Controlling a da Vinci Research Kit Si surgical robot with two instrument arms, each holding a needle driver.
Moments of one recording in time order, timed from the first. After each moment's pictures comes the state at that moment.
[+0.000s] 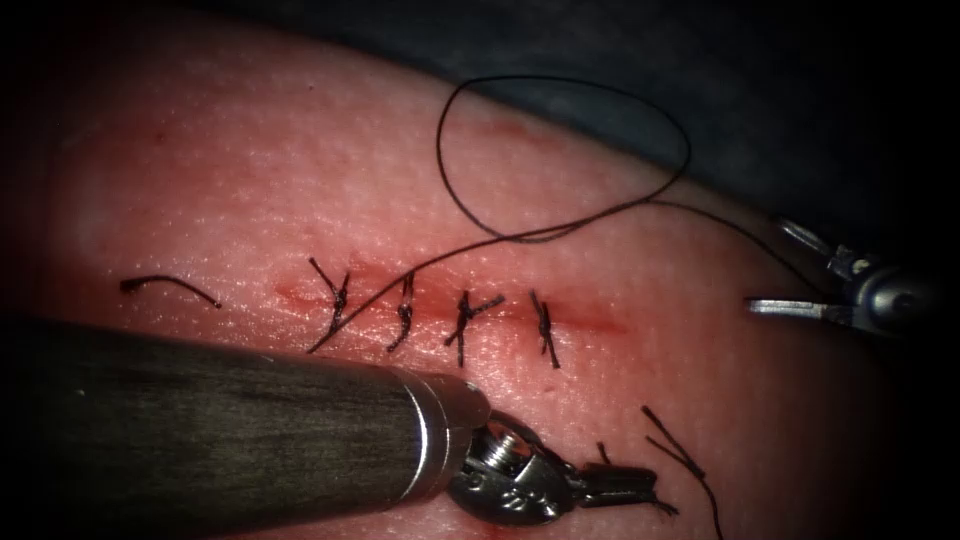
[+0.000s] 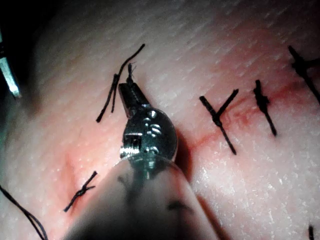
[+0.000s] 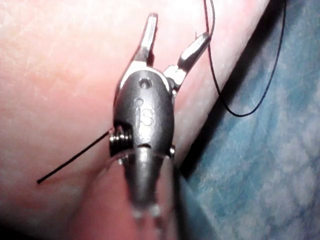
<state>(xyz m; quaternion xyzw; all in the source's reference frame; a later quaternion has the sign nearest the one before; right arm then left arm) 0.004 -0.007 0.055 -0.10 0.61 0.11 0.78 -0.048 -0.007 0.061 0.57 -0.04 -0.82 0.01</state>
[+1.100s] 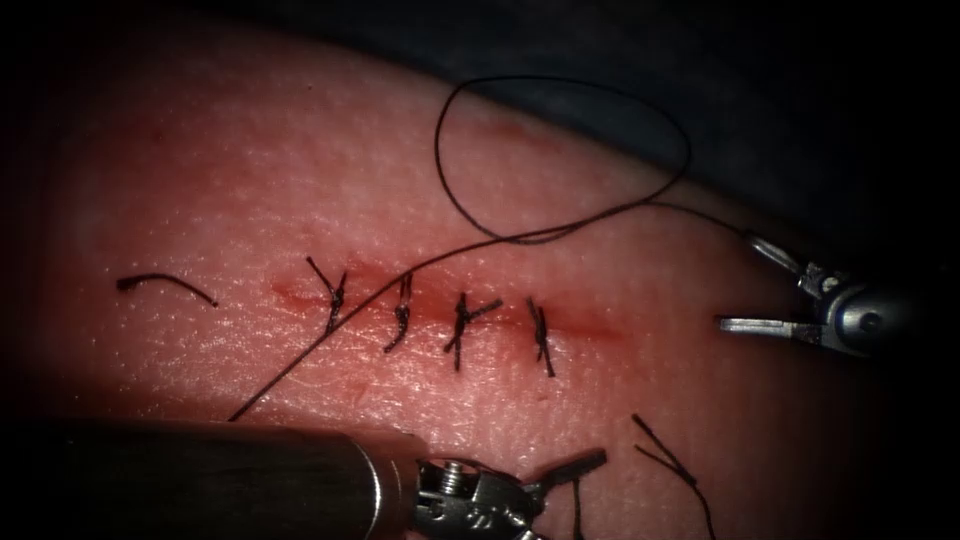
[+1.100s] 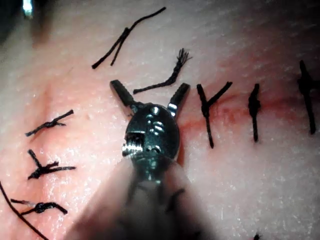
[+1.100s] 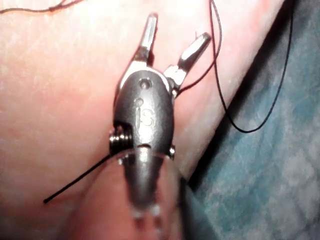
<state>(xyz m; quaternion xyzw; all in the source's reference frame) 0.006 -0.008 0.055 -0.10 0.61 0.11 0.78 -0.043 -0.009 0.066 0.51 0.04 -0.85 -0.10</state>
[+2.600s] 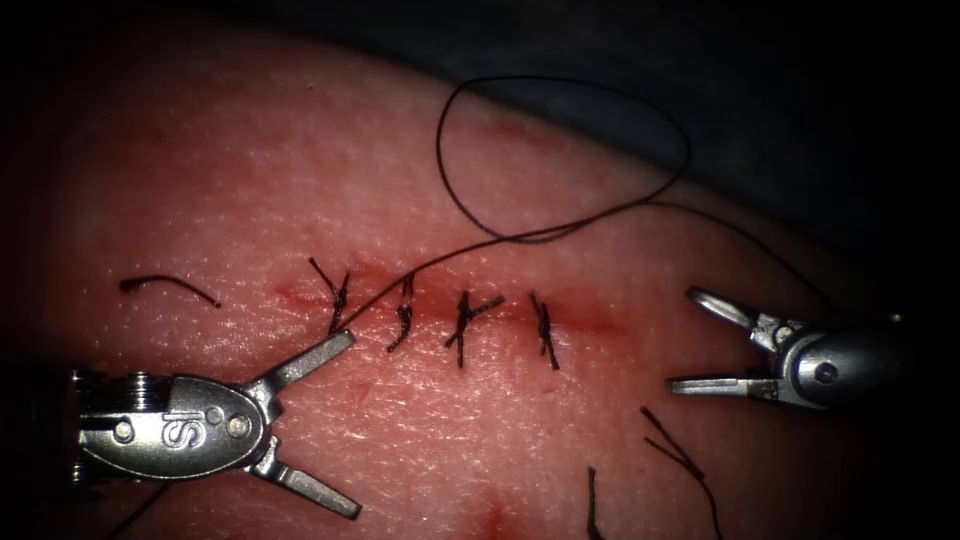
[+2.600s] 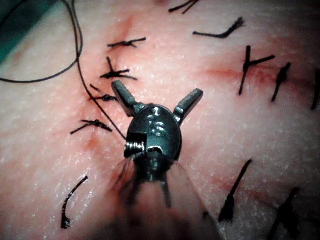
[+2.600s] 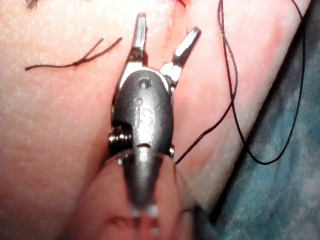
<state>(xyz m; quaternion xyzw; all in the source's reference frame) 0.010 -0.011 0.053 -0.05 0.60 0.12 0.79 -0.025 -0.002 0.052 0.47 0.04 -0.84 -0.27</state>
